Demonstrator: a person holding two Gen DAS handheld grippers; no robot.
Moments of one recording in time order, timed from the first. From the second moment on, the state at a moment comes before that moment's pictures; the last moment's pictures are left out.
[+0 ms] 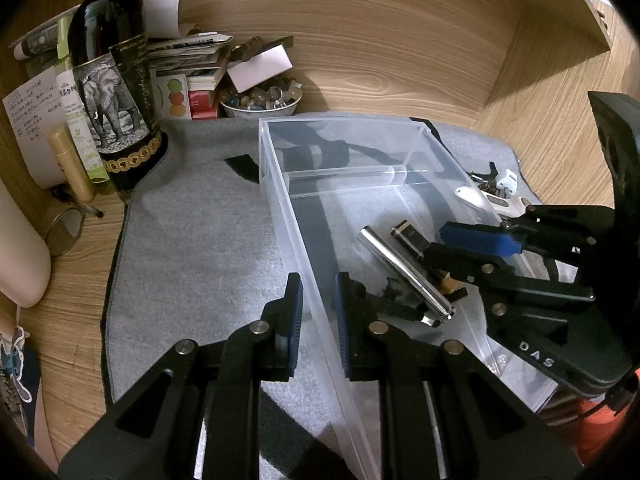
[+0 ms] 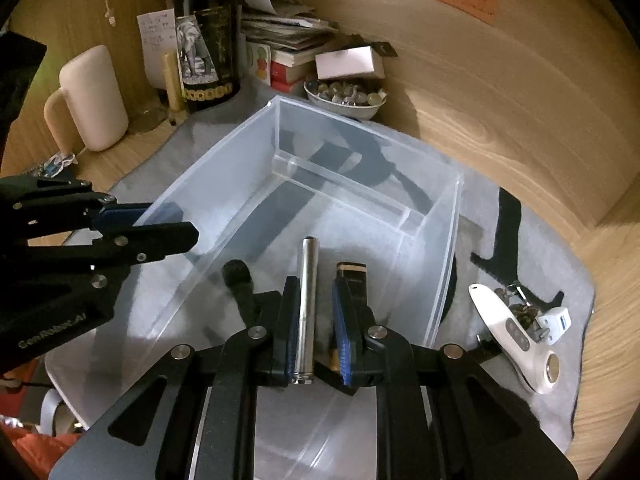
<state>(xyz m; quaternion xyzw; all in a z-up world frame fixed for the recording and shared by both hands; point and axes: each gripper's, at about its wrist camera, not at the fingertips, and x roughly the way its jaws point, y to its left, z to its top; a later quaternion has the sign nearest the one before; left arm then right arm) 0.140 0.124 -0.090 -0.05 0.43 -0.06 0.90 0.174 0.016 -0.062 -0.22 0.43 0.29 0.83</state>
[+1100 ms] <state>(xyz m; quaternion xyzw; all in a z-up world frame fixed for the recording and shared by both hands) 0.140 0.124 -0.089 -0.05 0.43 -0.06 0.90 0.251 -0.168 -0.052 -0.07 0.44 0.09 0.89</state>
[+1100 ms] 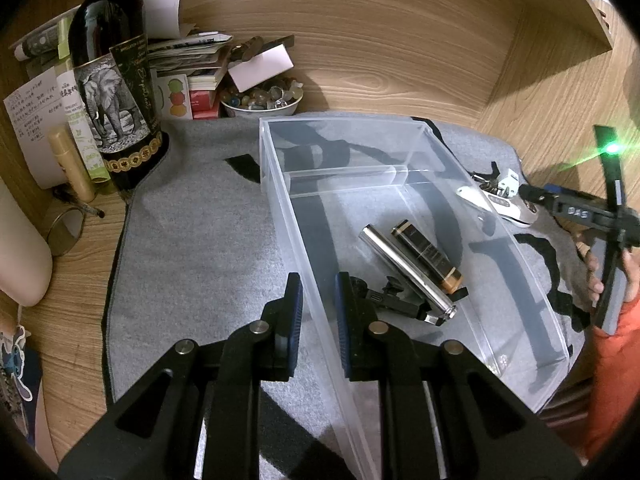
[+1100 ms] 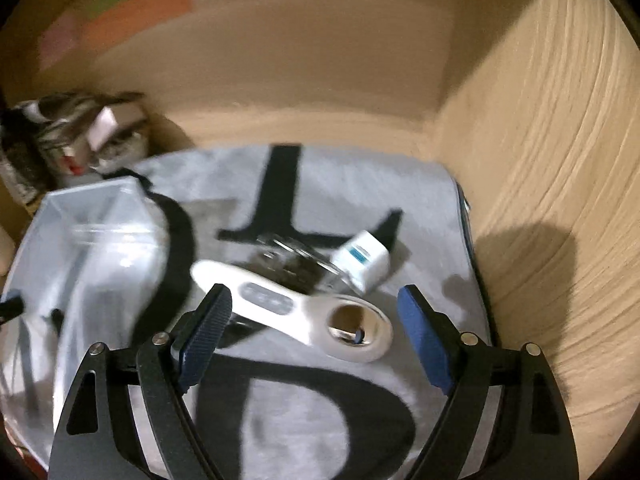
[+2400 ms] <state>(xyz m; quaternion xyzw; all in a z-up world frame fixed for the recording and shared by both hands) 0.142 0.122 -0.092 -0.05 0.43 -0.05 0.90 0.233 -0.127 -0.102 -0.13 0.49 0.15 0.85</state>
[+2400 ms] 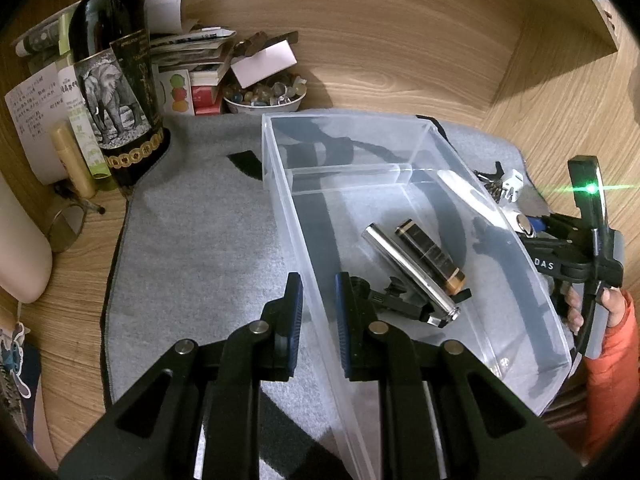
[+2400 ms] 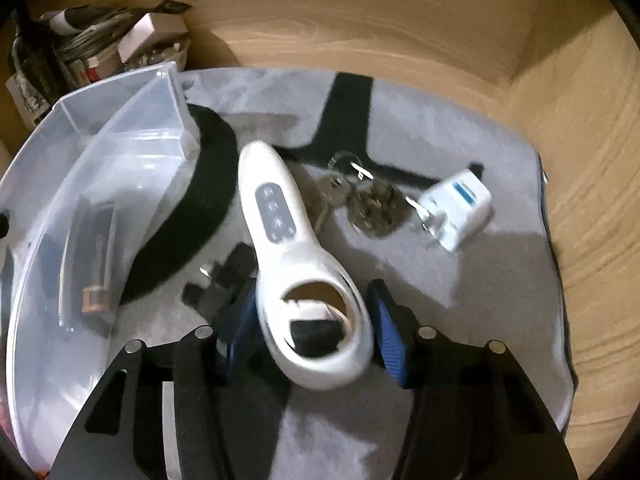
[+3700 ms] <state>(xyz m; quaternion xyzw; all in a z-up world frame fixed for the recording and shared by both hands) 0.144 0.123 -0.093 -0.05 0.43 -0.05 0.90 0.166 -0.108 0.041 -0.09 0.26 0.19 0.94</state>
